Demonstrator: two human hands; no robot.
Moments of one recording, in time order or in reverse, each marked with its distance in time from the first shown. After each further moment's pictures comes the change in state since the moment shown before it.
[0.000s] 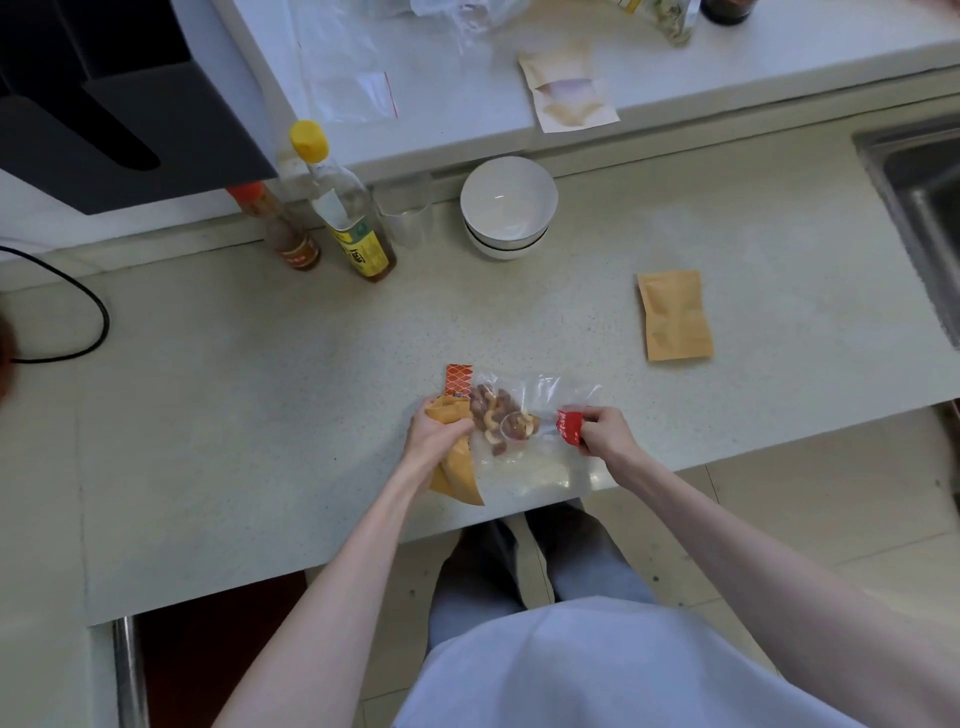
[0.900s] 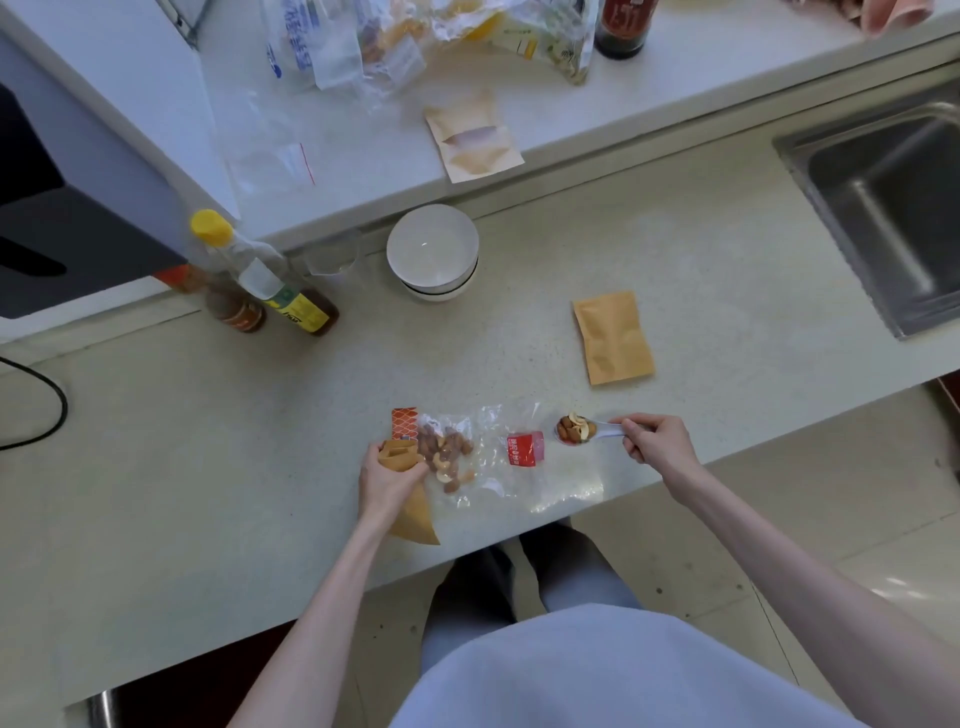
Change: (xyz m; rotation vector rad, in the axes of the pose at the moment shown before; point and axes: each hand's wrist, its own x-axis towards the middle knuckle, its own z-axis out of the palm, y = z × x) left_hand -0.011 0.010 0.021 0.234 0.233 0.015; right_hand 0.005 0.009 -0.135 0.059 0.170 -0.026
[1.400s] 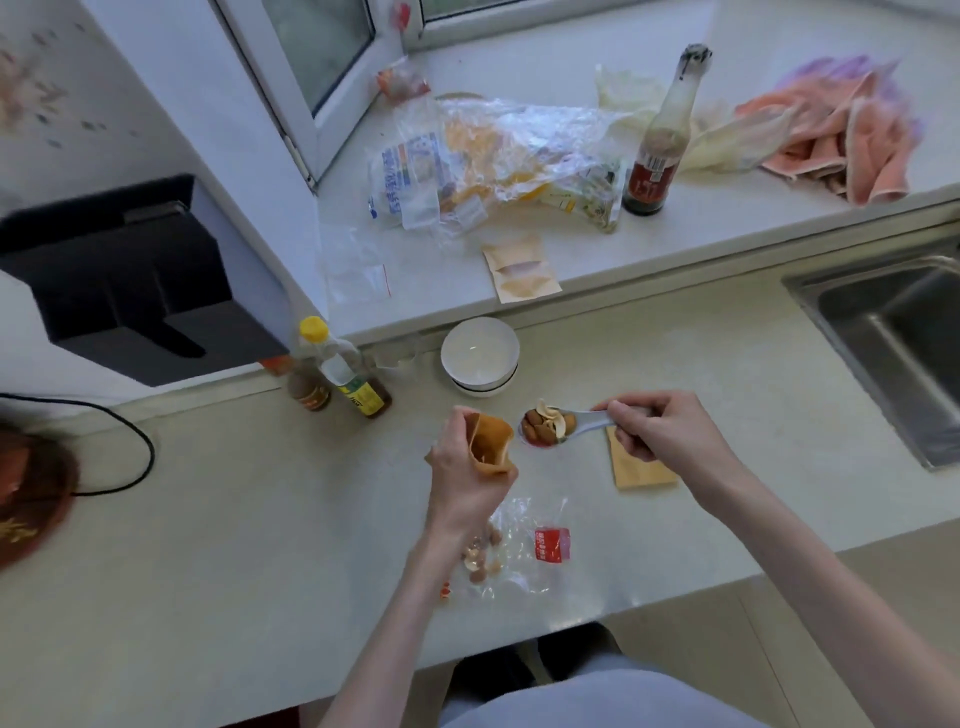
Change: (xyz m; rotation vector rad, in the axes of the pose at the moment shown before) left_hand -0.079 0.166 -0.009 0.058 0.078 0.681; right_hand -0.103 -0.201 -0.009 0.062 -0.211 -0.408
